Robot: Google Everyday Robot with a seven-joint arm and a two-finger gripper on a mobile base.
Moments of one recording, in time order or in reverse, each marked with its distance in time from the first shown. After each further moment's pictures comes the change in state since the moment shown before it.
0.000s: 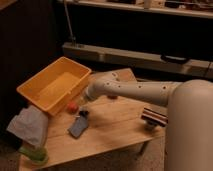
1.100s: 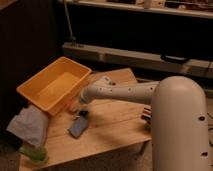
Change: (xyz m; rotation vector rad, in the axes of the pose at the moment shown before) arm -0.006 0.004 0.051 0.008 -0.021 -0.089
